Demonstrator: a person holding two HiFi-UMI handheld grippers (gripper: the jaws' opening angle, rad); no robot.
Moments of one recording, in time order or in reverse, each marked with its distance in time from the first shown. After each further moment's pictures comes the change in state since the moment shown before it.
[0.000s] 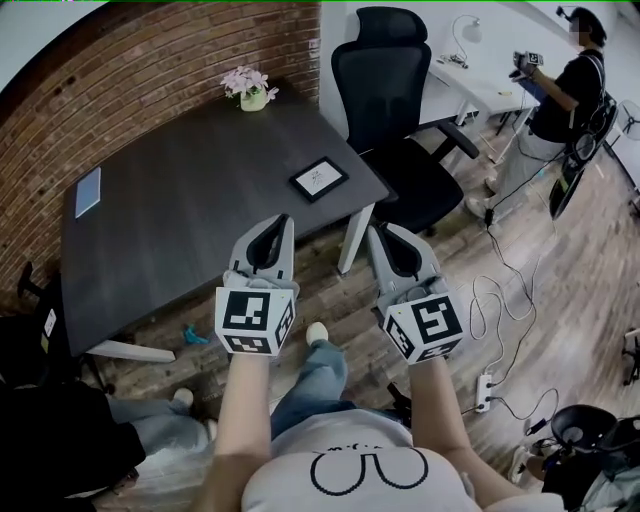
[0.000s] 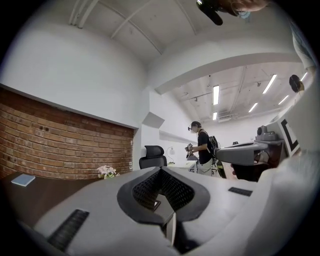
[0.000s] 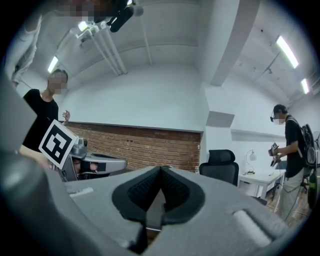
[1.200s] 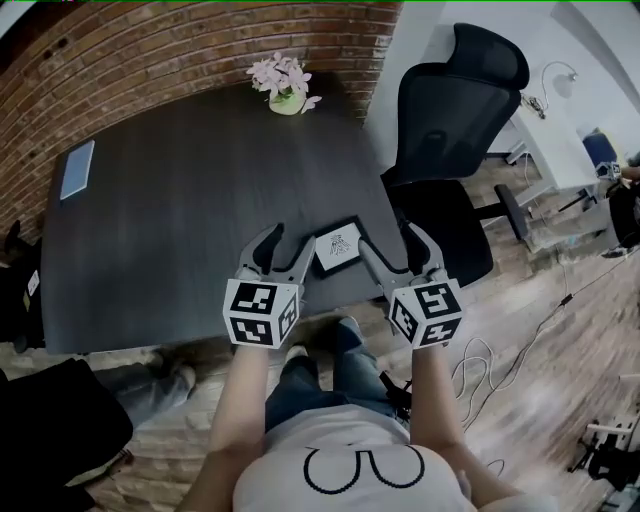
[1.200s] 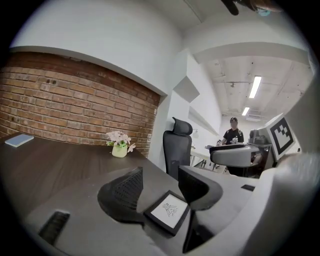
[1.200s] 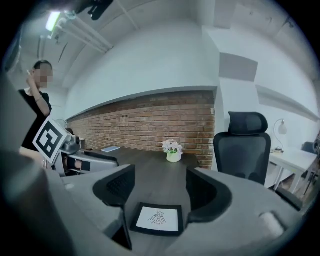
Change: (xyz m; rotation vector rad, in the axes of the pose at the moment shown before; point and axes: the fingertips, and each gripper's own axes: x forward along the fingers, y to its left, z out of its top) left arm 0.240 0.156 -0.118 -0.260 0.271 0.187; right arm 0.300 -0.142 -0.126 0.082 0.324 0.217
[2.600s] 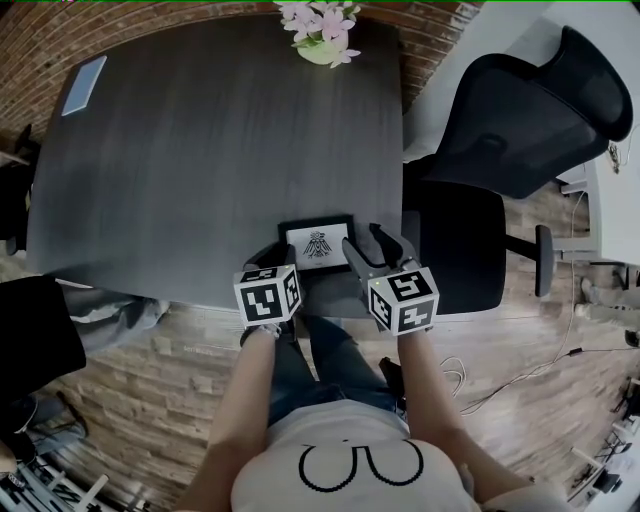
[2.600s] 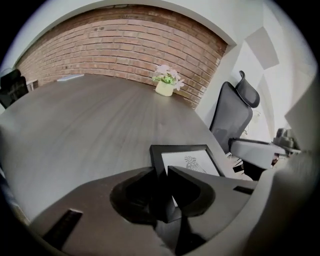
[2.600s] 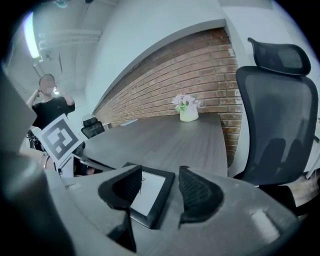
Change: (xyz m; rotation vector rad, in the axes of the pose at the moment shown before) left arm 0.090 0.030 -0.189 -0.475 0.468 0.512; right arm 0.116 -0.062 -0.149 0.046 0.354 0.375
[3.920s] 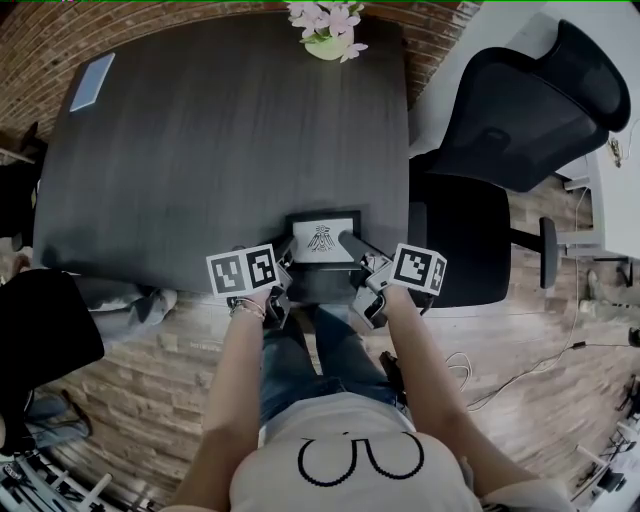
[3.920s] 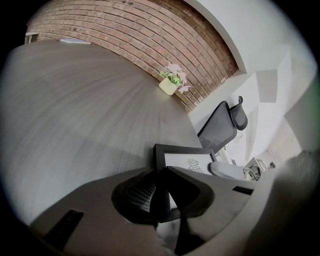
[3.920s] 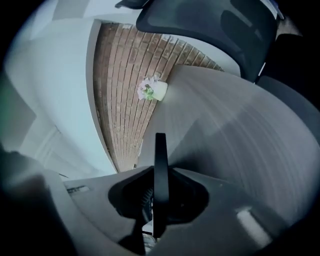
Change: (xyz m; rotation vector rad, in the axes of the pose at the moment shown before) left arm -0.008 0.006 -0.006 -0.204 0.069 -0.280; right arm 0.019 0.038 -0.036 0.968 0.022 0.377
